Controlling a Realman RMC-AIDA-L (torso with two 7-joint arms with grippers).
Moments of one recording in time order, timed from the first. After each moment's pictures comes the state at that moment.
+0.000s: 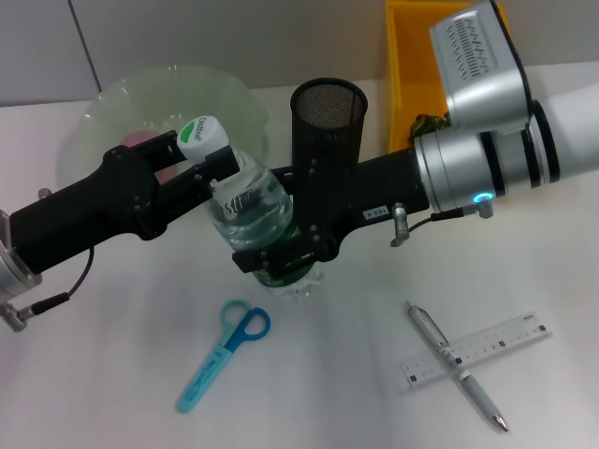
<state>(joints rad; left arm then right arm) -0.55 -2.07 0.69 0.38 1.61 1.73 -1.22 0.76 2.08 -1.09 -0.67 -1.85 -1.46 1.43</state>
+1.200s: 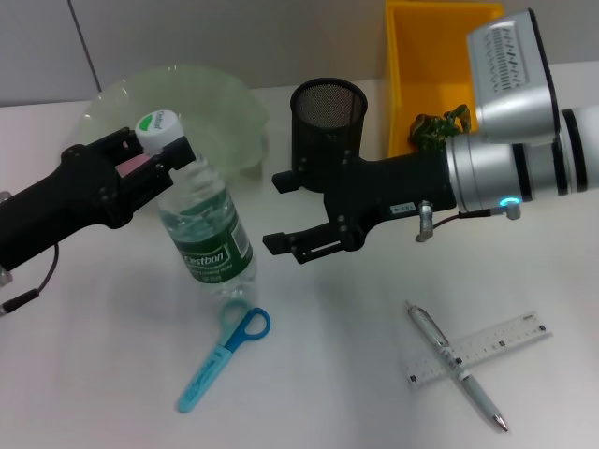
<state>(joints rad) -0.51 -2.06 0.64 0.40 1.61 1.65 -1.18 0.67 2.08 -1.09 -0.76 -1.85 -1.41 1.41</state>
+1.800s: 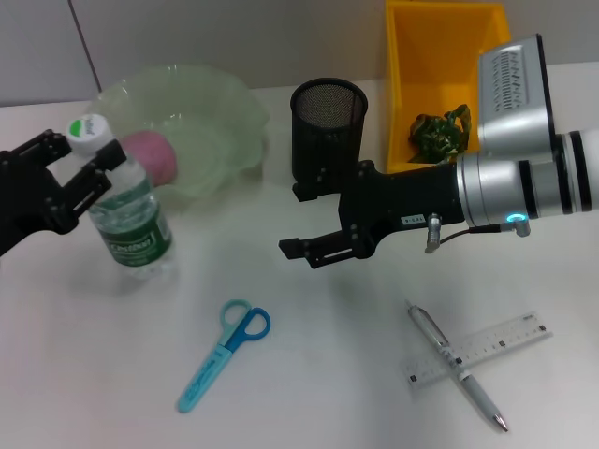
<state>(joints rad) -0.44 -2.06 0.54 0.42 1.61 1.59 -0.94 0.63 2.08 -1.10 -0.73 -1.85 -1.34 1.41</state>
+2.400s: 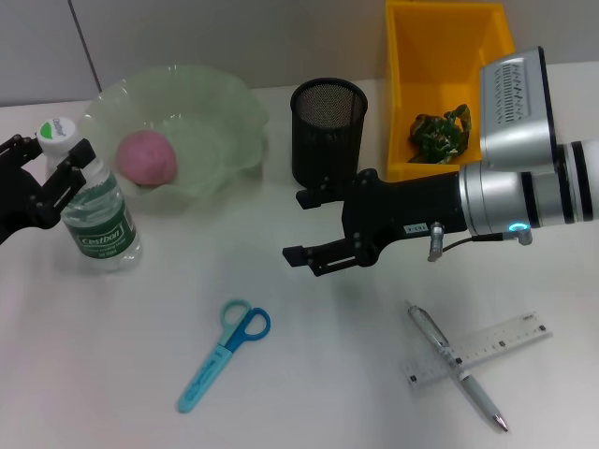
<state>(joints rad) -0.43 -2.07 0.47 0.36 1.58 1.47 -0.82 0.62 2.08 -1.10 -0.71 -1.84 -1.34 1.39</state>
